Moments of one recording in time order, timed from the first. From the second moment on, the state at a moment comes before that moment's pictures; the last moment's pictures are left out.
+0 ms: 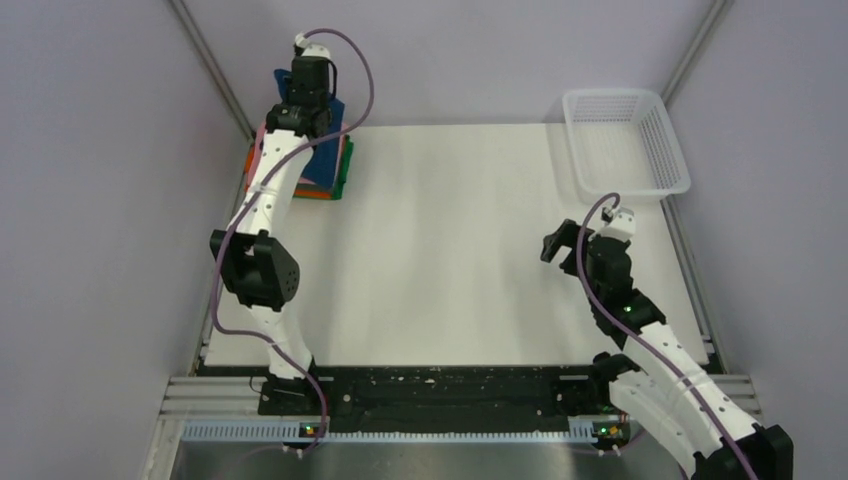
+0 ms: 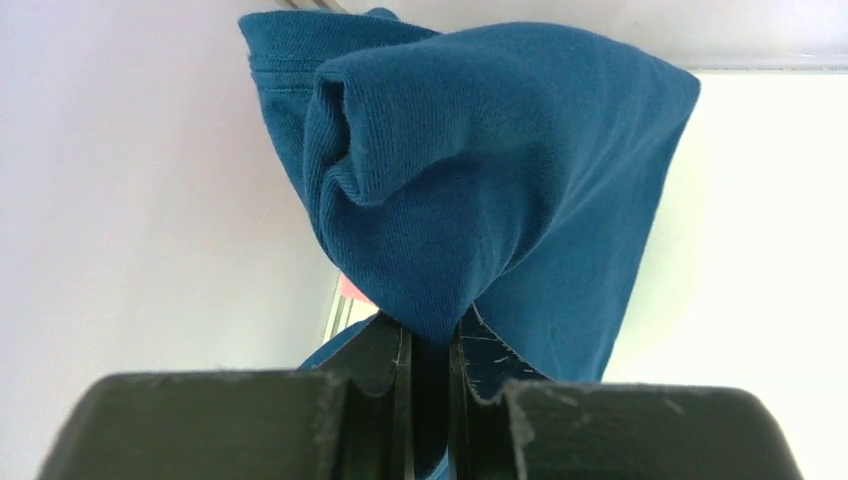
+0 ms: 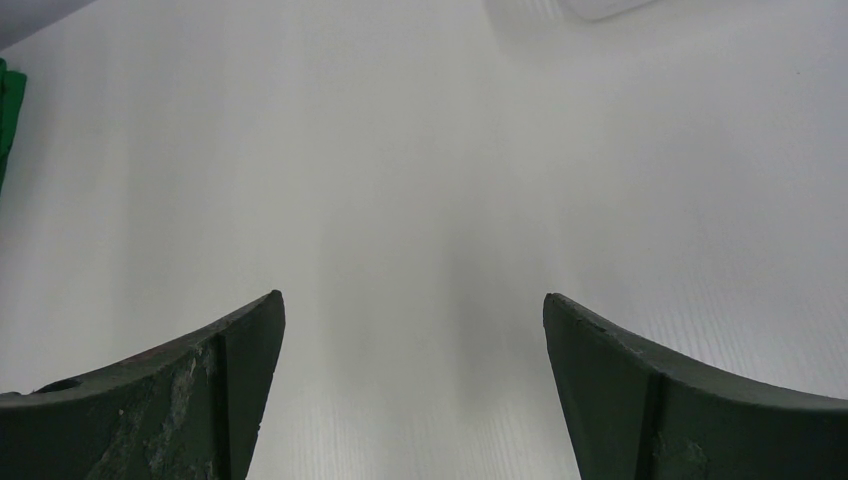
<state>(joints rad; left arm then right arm) -0.17 1.90 2.03 -0.62 -0.59 0.13 0.34 0.70 0.45 -0.13 0.32 0.50</state>
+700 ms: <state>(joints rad) 0.02 2.18 2.18 -0.64 -0.33 0.15 0.34 0.79 0.45 -0.12 0.33 0.49</state>
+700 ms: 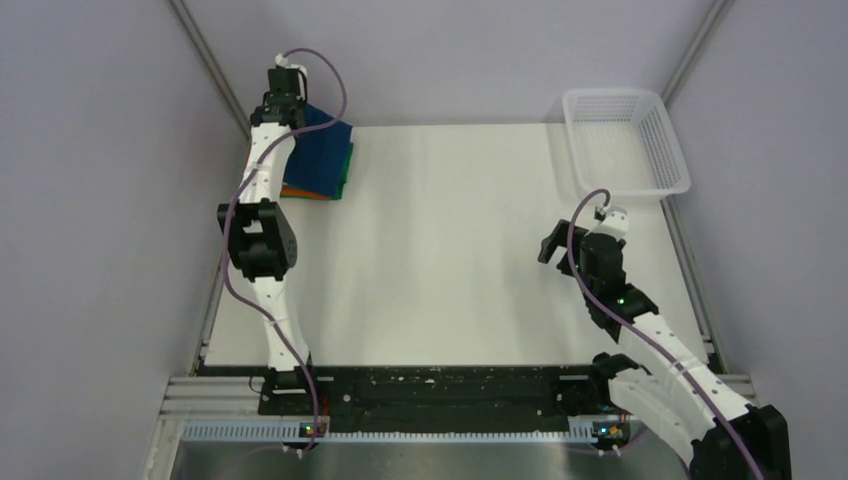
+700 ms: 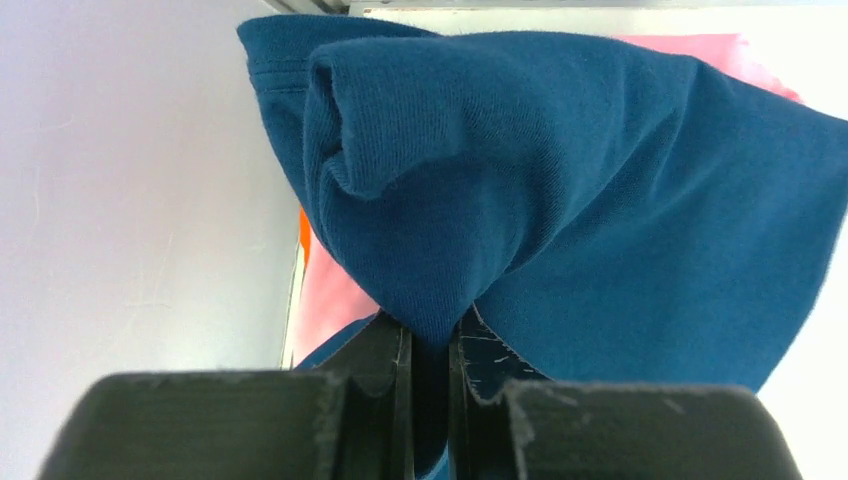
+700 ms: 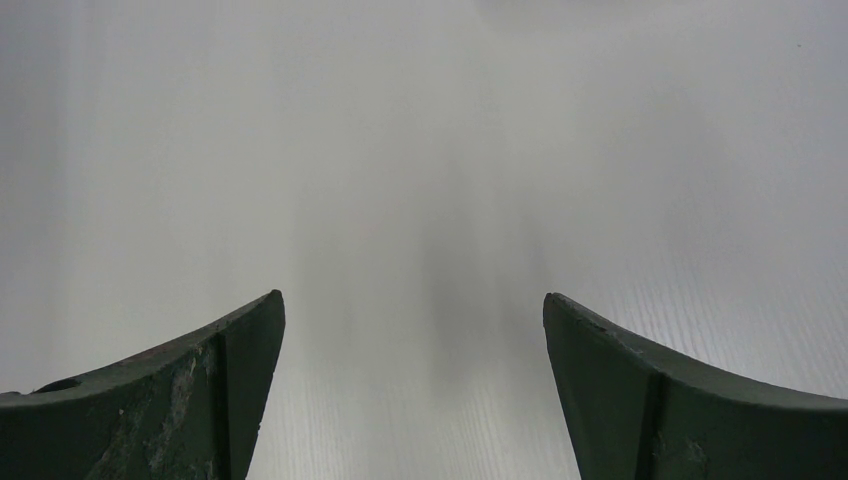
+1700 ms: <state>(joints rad) 0.07 2.00 1.92 -0.58 -0.11 -0.11 0.34 0.79 0.47 -0.19 0.34 0.49</state>
